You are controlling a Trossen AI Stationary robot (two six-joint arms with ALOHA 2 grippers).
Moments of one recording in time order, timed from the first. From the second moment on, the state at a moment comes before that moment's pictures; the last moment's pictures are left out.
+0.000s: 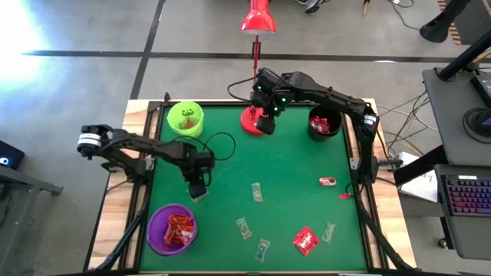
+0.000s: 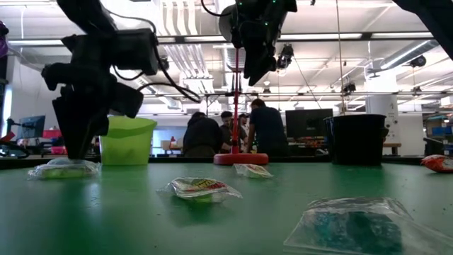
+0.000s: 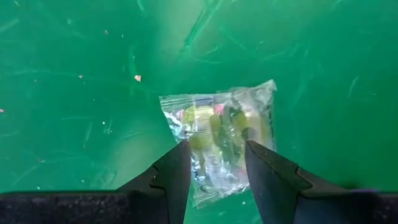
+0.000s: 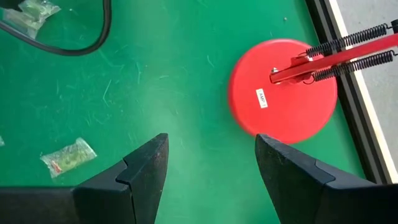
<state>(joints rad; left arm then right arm) 0.05 1.45 0.74 -0.74 0.28 -0.41 -0.44 1.96 2.04 -1.23 -0.16 -0.10</state>
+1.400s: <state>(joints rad) 0.19 1.23 1.09 -1.21 -0.11 -0.22 -0.43 1.96 2.02 -1.35 -0.16 -0.05</state>
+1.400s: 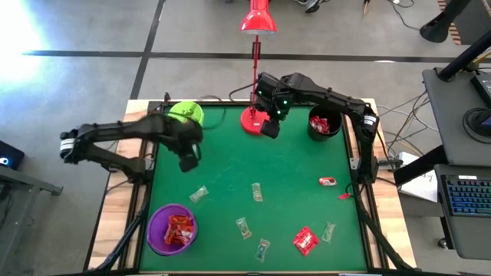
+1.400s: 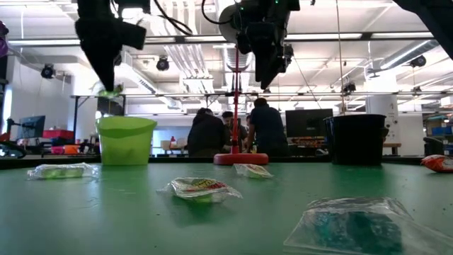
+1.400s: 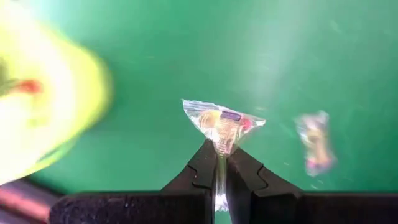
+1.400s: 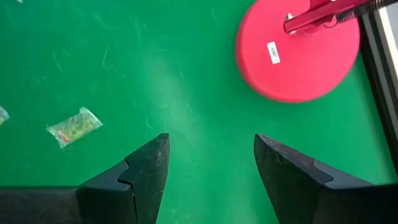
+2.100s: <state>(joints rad) 0.61 1.17 1.17 -1.04 -0.43 -0.09 -0.43 1.96 1.89 -1.36 -0.16 -0.04</state>
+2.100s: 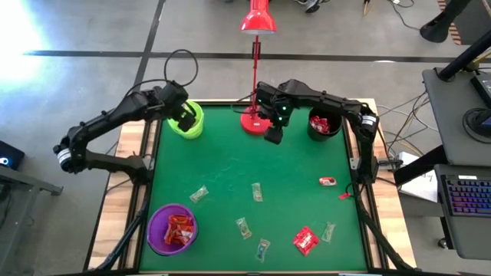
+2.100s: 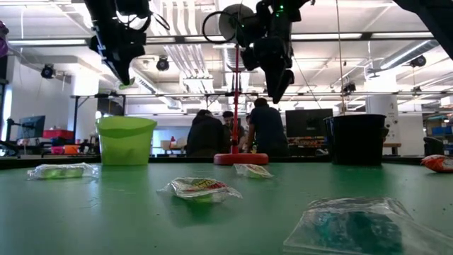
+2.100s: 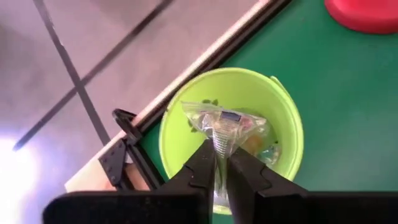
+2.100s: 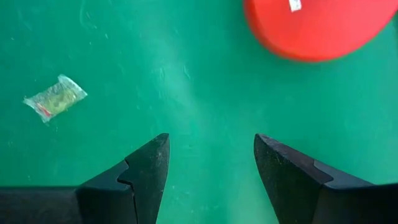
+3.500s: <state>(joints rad) 0.61 1.02 1.19 -1.14 -0.21 0.20 0.02 1.89 1.78 -1.55 -0.06 0.69</state>
